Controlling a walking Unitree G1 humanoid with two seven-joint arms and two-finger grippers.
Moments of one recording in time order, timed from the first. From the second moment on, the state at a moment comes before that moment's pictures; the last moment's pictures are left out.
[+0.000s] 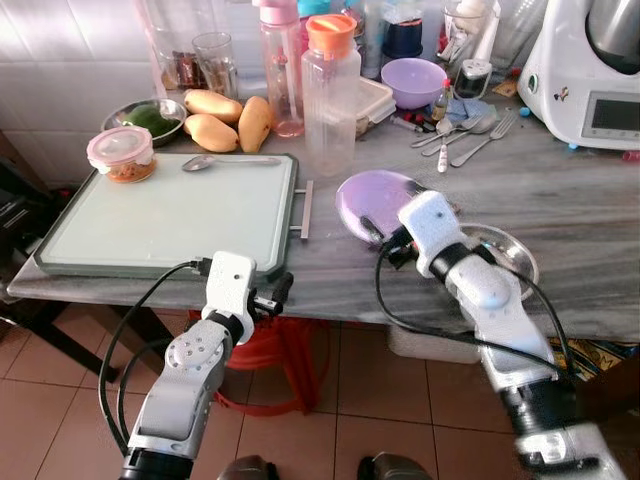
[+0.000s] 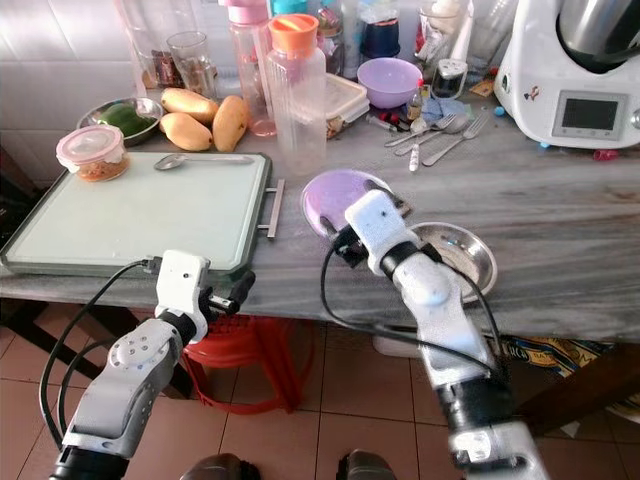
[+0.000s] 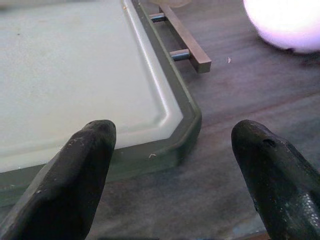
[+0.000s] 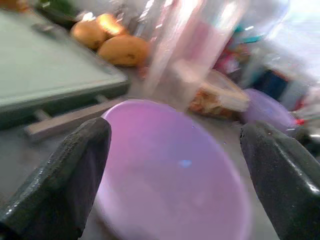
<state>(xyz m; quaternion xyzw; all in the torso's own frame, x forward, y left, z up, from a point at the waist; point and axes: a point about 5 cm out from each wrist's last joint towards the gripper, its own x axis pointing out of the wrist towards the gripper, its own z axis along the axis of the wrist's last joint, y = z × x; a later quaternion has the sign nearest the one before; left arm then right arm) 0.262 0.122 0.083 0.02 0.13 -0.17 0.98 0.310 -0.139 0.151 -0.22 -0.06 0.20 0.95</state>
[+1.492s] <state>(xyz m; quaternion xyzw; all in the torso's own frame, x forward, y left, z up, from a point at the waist) 0.262 0.137 0.086 0.02 0.11 -0.17 0.98 0.262 -0.211 0.112 -0.11 0.10 -0.09 0.99</state>
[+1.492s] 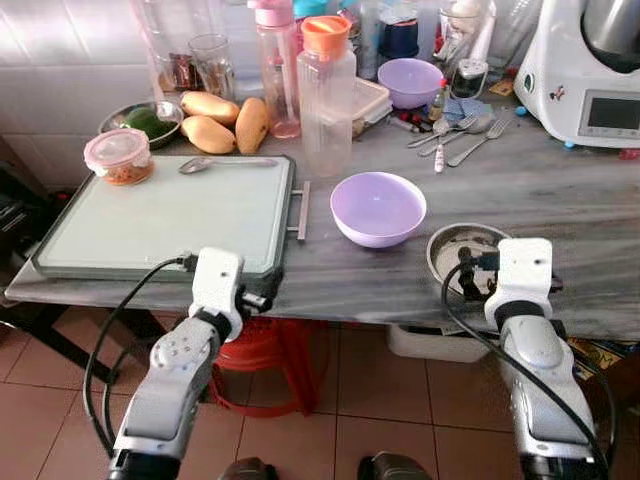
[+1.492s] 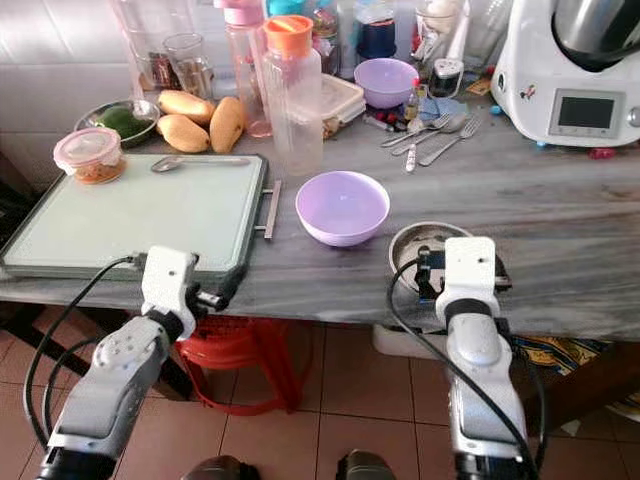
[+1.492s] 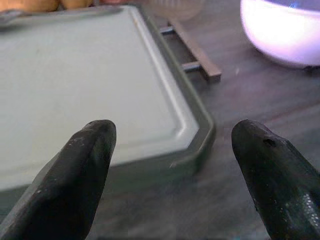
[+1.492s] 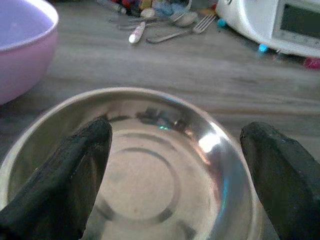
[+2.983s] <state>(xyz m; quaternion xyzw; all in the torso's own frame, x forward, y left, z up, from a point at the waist) 0.261 0.139 0.089 0.03 0.12 -0.17 0.98 0.262 -0.185 0.118 0.01 0.18 0.00 0.98</state>
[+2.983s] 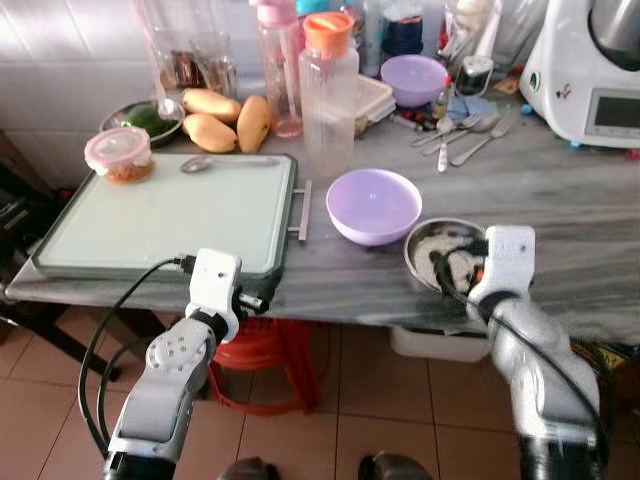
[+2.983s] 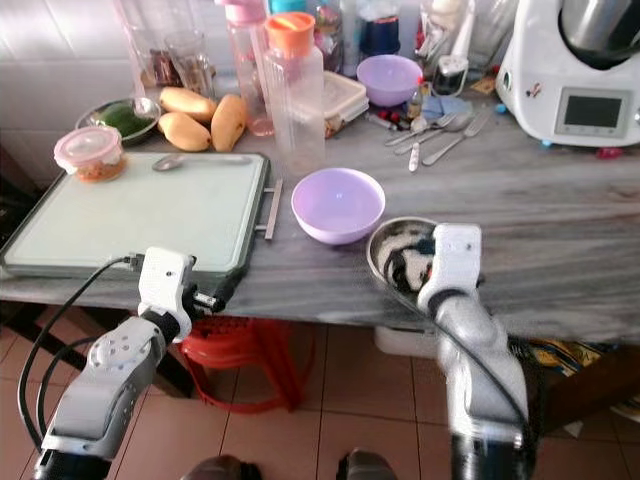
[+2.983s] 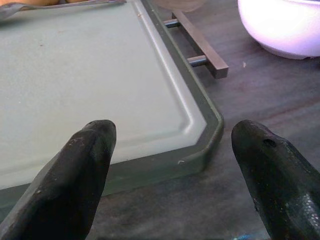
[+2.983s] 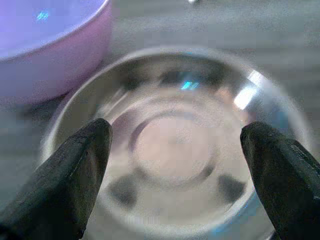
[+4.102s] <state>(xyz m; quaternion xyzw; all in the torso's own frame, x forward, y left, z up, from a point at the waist) 0.274 0.125 0.101 -0.03 0.05 -0.13 0.99 0.248 -0.156 0.140 -0.08 -0.03 0.03 1.00</state>
